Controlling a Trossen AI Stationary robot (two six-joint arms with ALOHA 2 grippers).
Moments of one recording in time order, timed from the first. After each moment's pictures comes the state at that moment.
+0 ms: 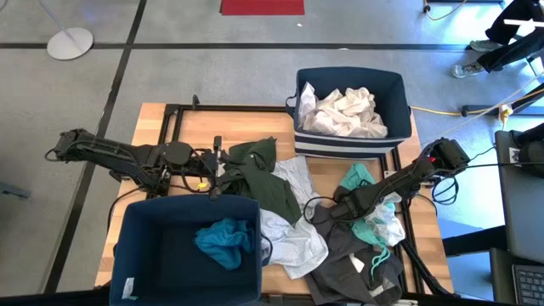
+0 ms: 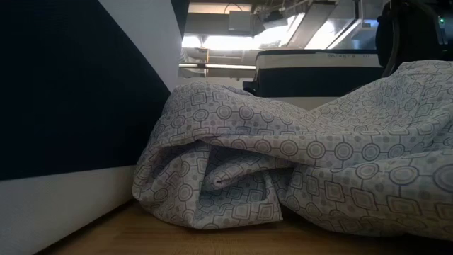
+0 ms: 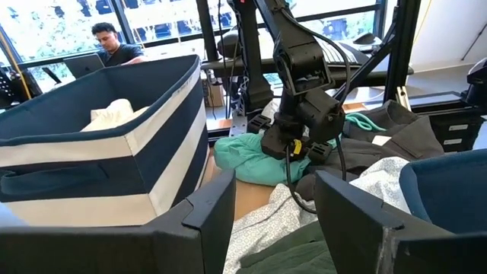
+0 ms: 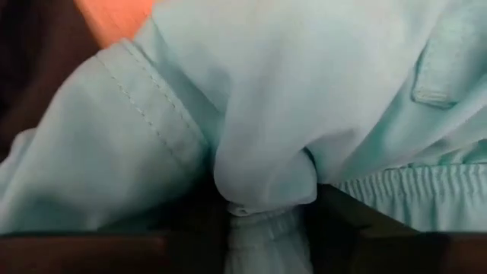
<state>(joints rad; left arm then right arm) -0.14 0.93 0.69 0.09 -0.19 0.13 0.41 1.59 0.74 -0.94 0.12 1.02</state>
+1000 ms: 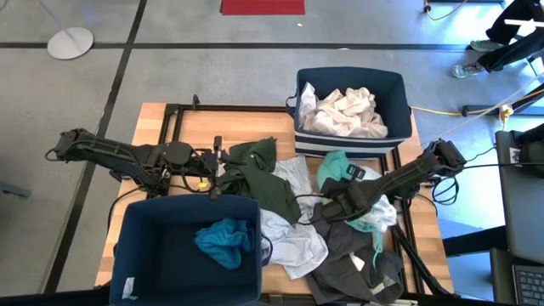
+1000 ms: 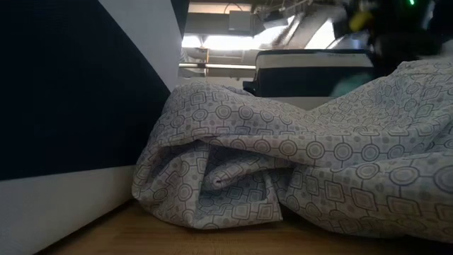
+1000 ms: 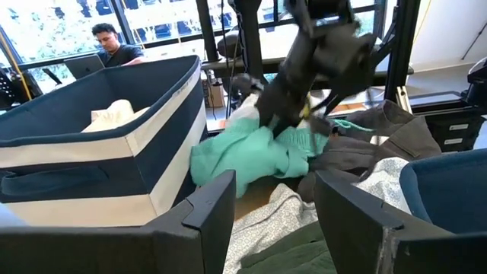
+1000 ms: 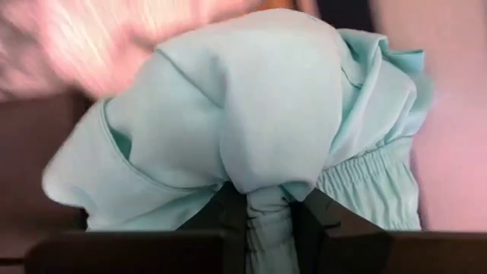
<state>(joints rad) -0.14 0.93 0.69 0.09 -0.19 0.13 0.43 1.59 1.22 -1.35 0.47 0.87</state>
